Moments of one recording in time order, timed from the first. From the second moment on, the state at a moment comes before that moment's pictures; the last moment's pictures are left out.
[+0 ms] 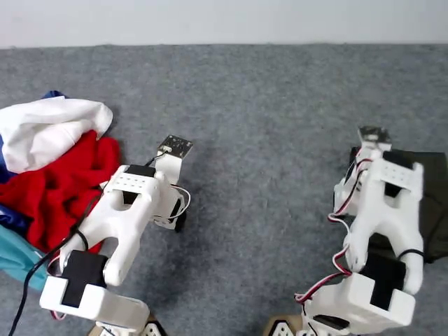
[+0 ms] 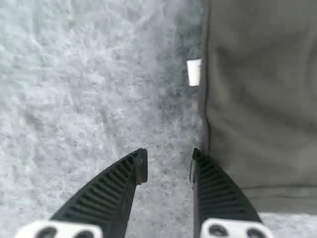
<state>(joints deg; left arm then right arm) 6.9 3.6 39.8 61.0 -5.8 19.5 0.5 28.5 67.9 14.3</state>
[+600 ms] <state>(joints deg) 6.9 3.6 39.8 61.0 -5.8 14.5 -17.9 31.7 77.8 21.5</state>
